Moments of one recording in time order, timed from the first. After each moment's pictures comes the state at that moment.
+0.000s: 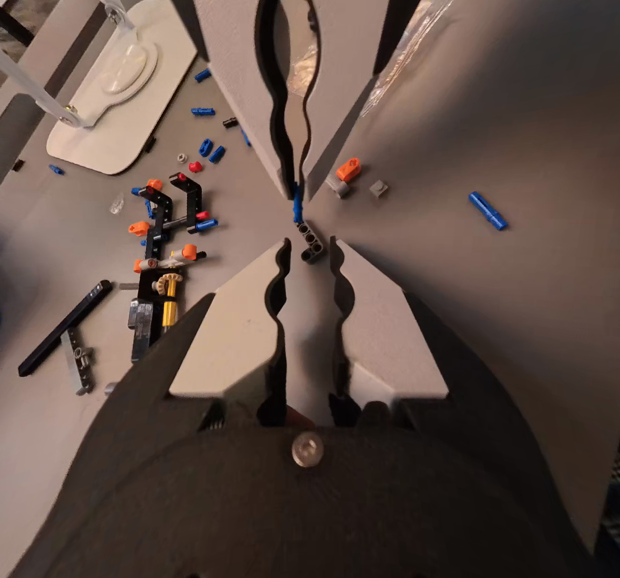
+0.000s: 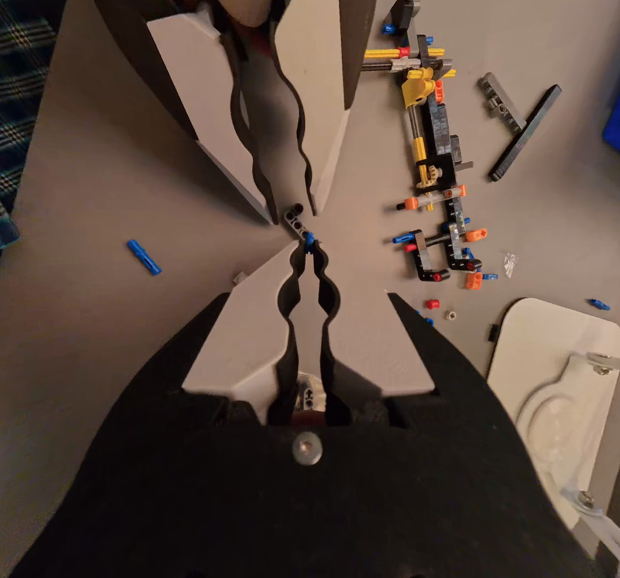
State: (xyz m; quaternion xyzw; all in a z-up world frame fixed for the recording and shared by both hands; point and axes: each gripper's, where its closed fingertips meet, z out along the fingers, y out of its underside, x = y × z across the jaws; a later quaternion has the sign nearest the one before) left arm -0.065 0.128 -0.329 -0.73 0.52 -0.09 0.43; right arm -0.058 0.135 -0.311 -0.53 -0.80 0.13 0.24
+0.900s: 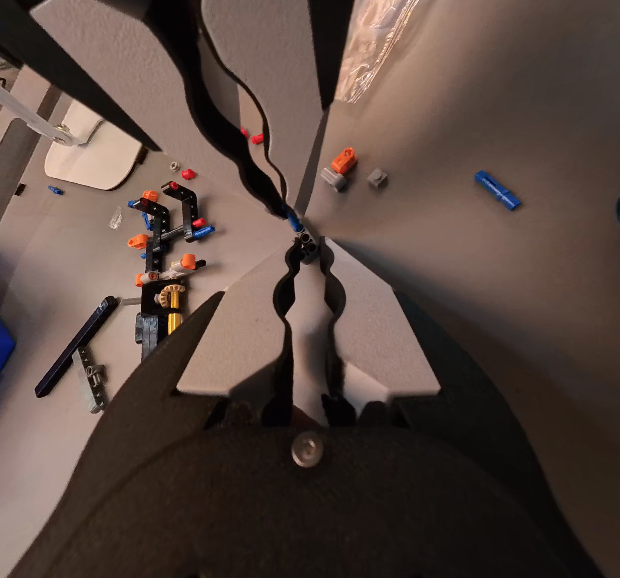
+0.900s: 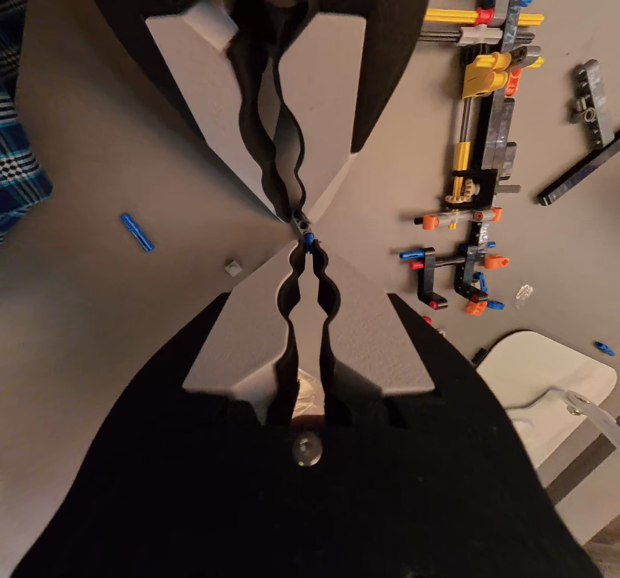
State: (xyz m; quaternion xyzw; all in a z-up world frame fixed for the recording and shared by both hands) left arm -0.064 0.130 -0.335 -0.71 0.55 -0.08 0.42; right arm -0.063 0.136 -0.322 -0.50 -0.86 0.06 0.11
